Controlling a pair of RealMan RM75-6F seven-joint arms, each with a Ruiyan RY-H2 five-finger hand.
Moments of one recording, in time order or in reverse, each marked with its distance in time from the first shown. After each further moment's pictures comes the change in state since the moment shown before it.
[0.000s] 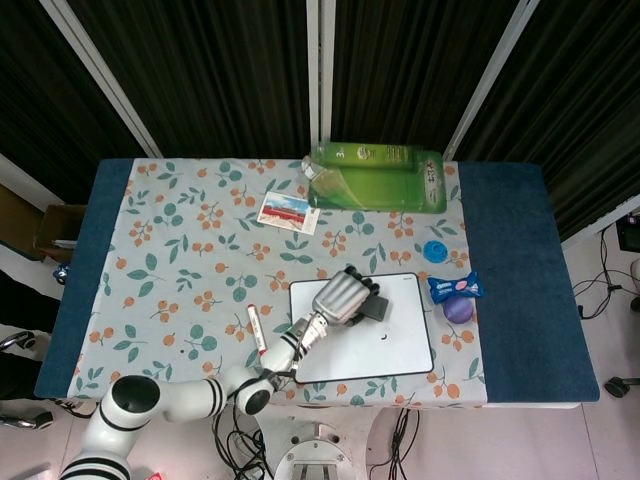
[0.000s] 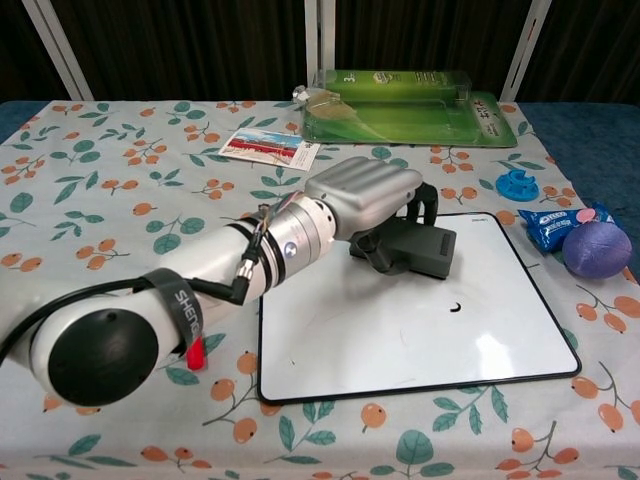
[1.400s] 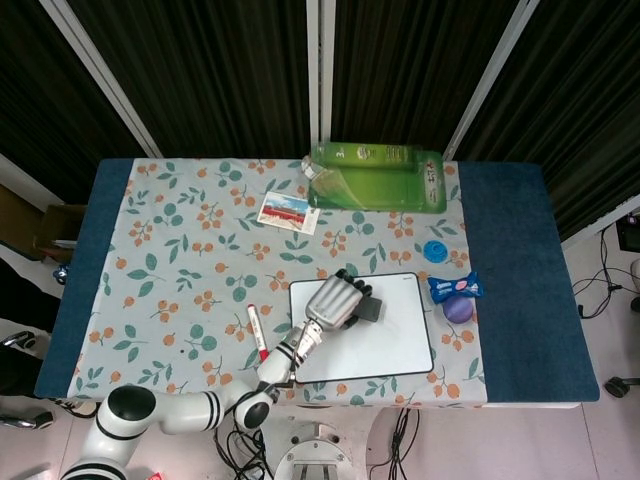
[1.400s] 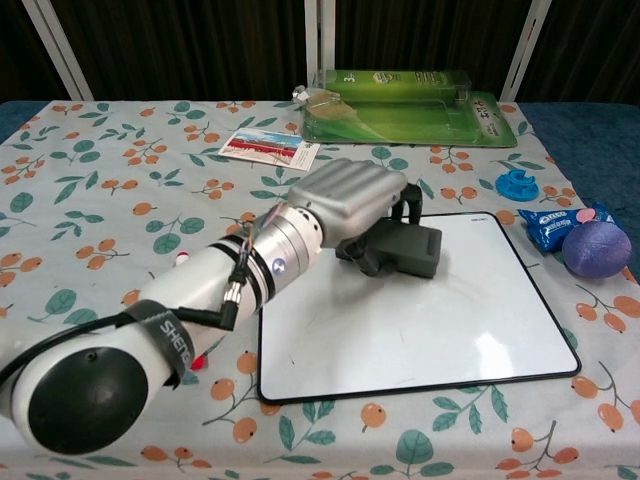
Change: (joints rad) left arm 0.078 -0.016 -0.022 -0.036 -0.014 0.107 0.114; right arm 0.009 -0.012 -0.004 0.015 -0.002 -0.024 -0.006
